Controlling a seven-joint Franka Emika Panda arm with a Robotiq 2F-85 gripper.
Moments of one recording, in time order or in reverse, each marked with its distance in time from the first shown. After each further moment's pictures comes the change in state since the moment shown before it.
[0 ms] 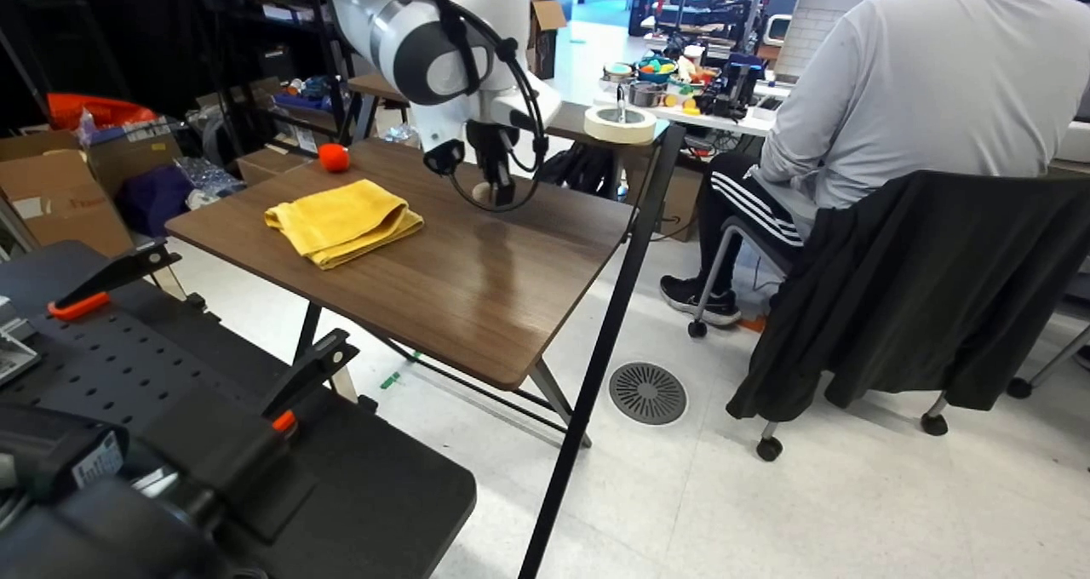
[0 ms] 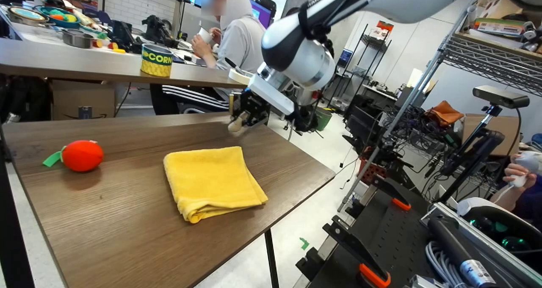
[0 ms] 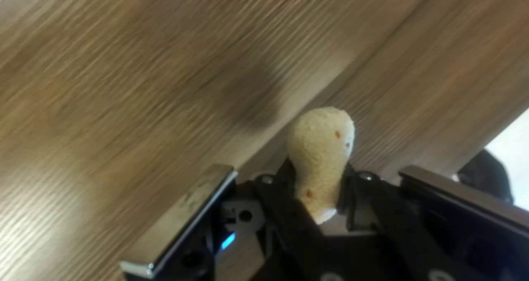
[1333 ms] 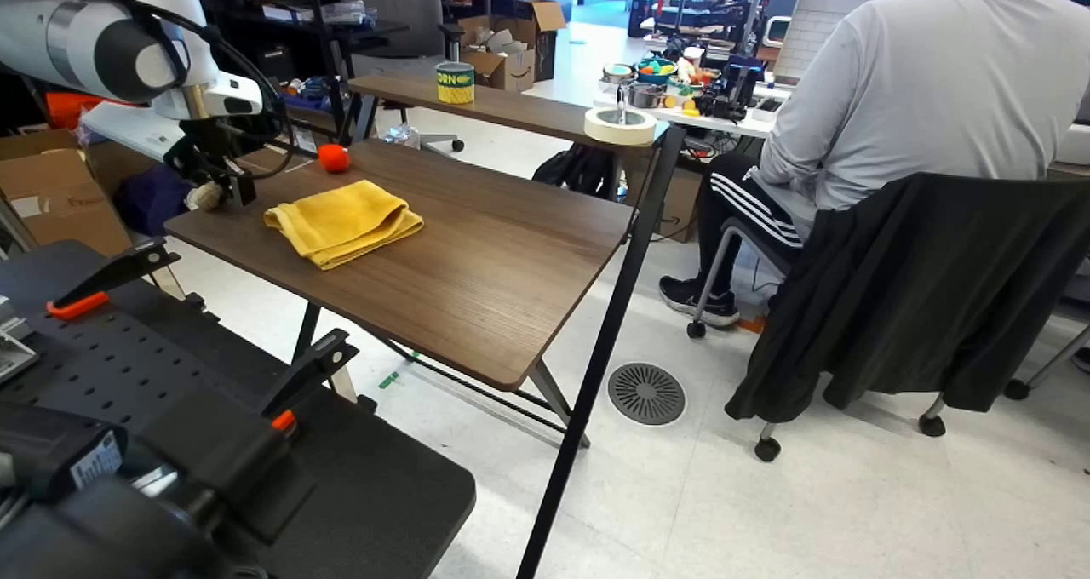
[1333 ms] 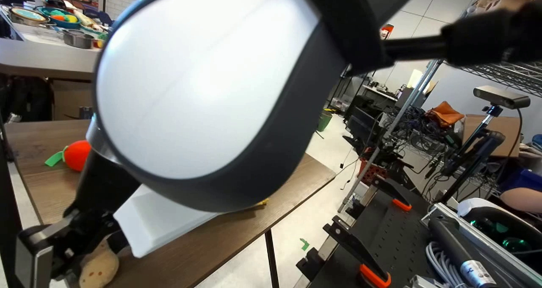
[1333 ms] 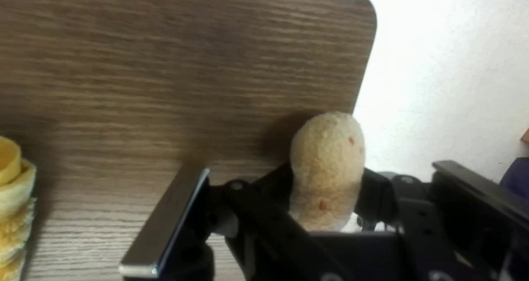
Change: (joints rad) arm 0.521 -0.074 0.087 -0.282 -0.187 0.090 -0.132
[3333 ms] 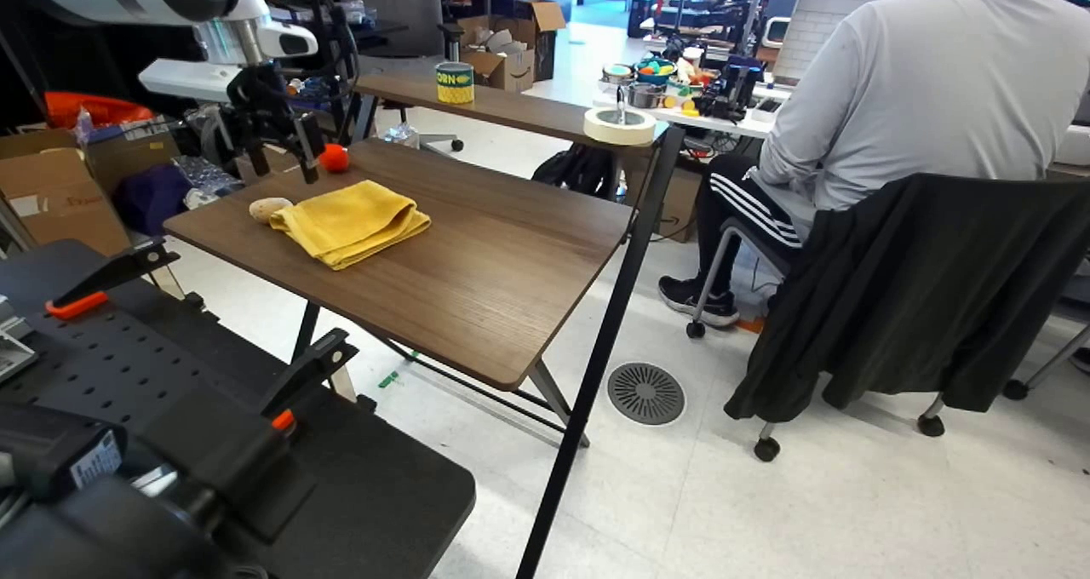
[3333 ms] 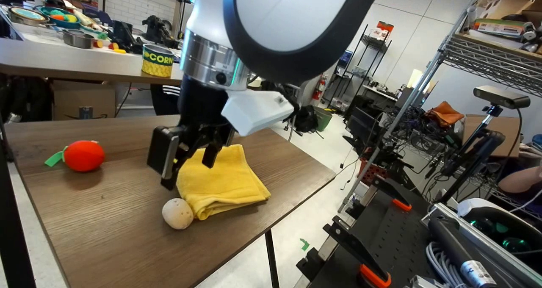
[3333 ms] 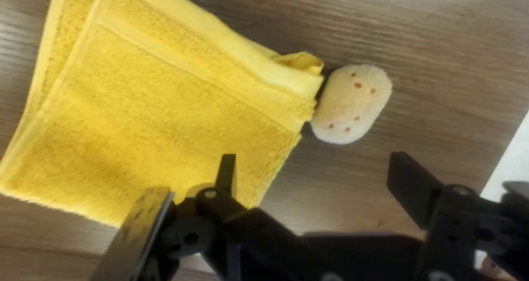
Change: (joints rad) arm 0.014 -0.211 -0.209 -0.095 -0.164 -0.214 -0.007
